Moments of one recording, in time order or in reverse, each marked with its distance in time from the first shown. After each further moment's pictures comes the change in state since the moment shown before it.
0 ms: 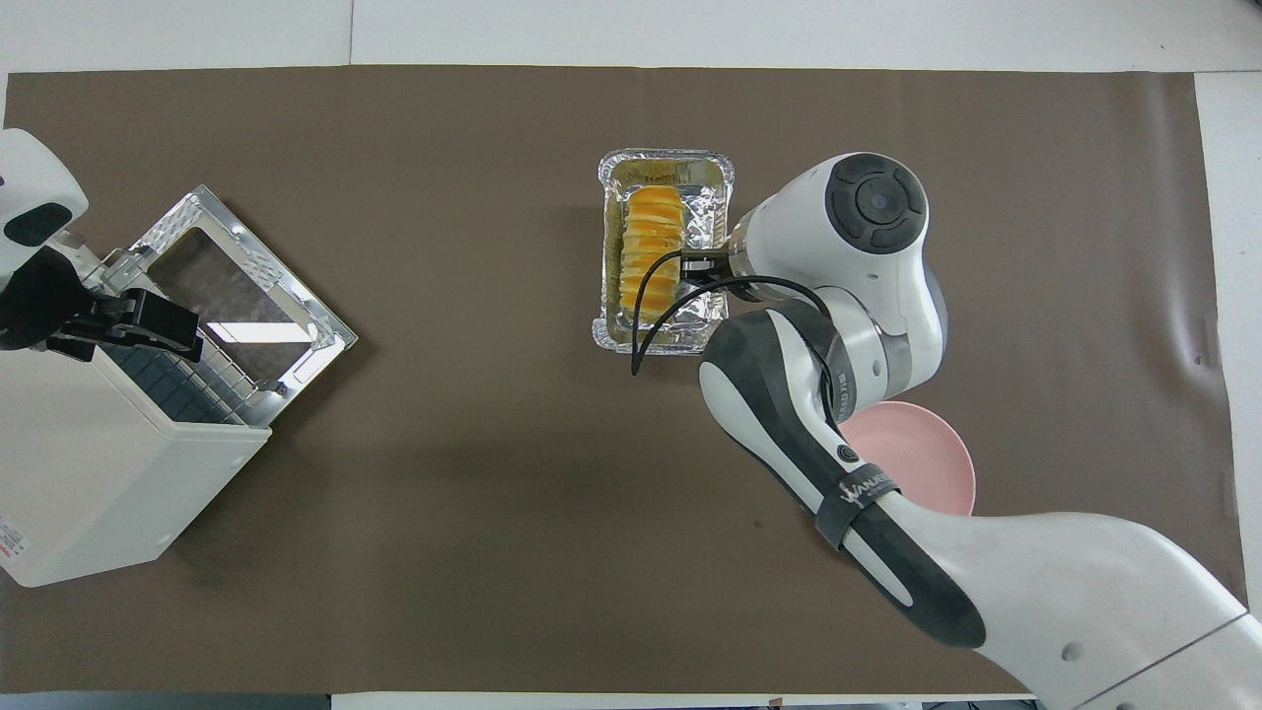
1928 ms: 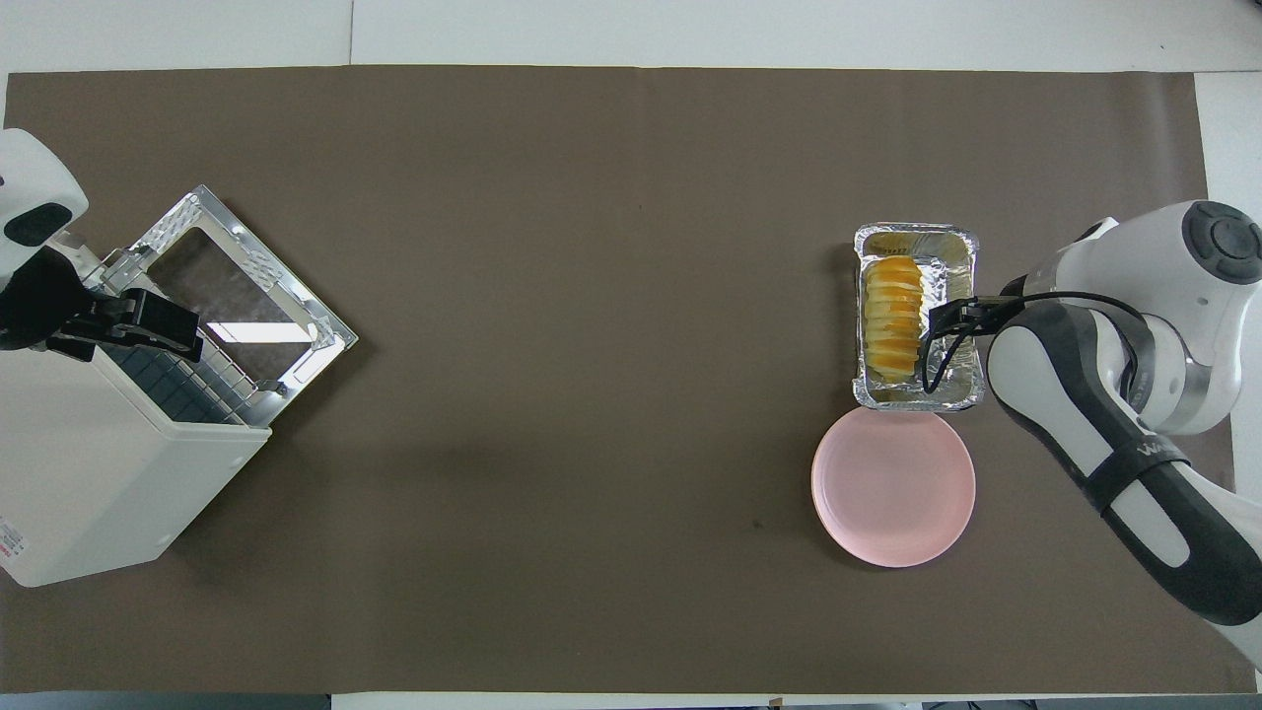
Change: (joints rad) left arm 0.000 0.000 0.000 0.000 0.000 0.000 0.000; right arm -0.458 -0.195 -0.027 -0.374 -0.023 -0.019 -0.471
